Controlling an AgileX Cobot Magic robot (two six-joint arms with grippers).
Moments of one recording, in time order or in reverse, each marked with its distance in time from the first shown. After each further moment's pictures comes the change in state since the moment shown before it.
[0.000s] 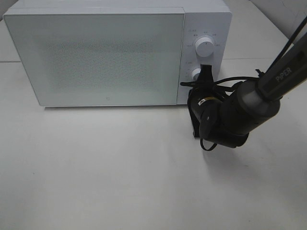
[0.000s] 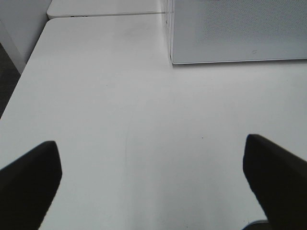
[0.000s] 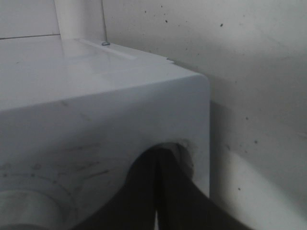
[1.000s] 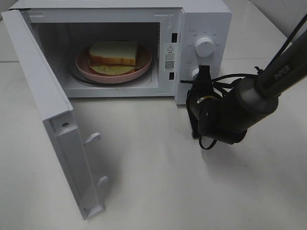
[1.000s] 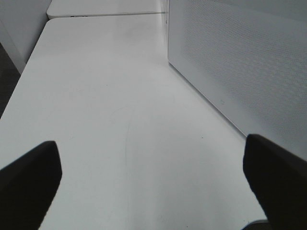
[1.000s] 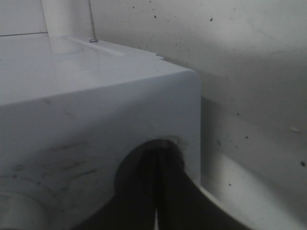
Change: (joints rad) left arm 0.000 0.000 0.000 0.000 0.000 0.000; right arm -0.008 0.008 -0.024 0.009 0.061 -0.016
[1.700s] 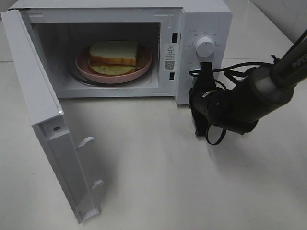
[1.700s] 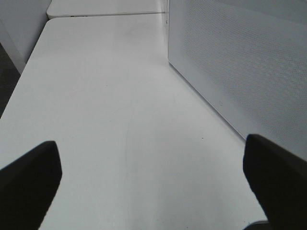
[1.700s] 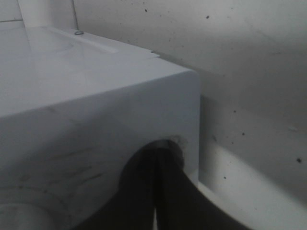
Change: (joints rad) left arm 0.000 0.000 0.000 0.000 0.000 0.000; right arm -0.037 -0.068 0.023 -0.071 0.147 0.000
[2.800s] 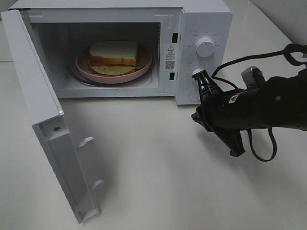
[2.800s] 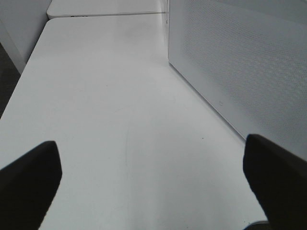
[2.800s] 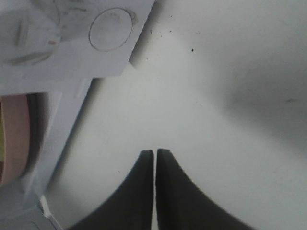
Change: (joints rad) left arm 0.000 0.000 0.000 0.000 0.000 0.000; right arm 0.000 -0.400 0.264 -0.223 0.443 -0.319
